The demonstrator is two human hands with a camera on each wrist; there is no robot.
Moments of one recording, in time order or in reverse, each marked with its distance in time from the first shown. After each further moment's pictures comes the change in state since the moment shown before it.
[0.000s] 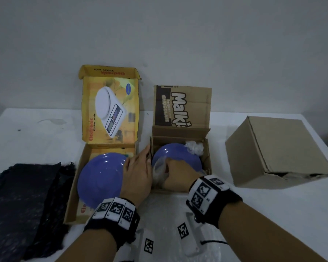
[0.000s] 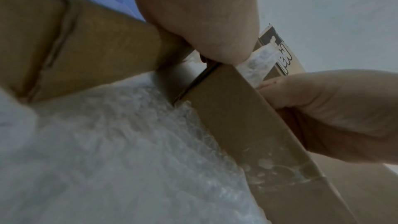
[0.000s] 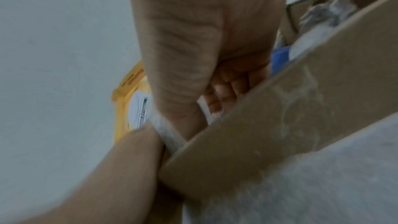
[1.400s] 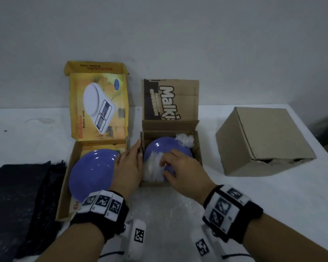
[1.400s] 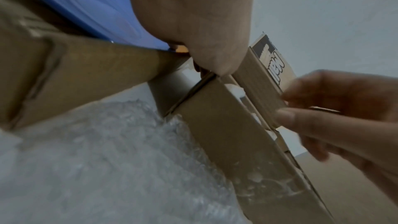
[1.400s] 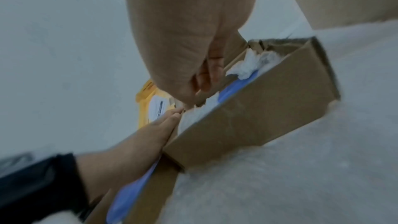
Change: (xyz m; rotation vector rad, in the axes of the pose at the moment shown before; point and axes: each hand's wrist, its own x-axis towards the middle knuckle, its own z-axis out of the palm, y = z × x) left_hand 0.007 -0.006 0.000 0.091 -0.075 -0.003; right_hand -0.045 0.035 0.014 -0.025 0.481 -0.415
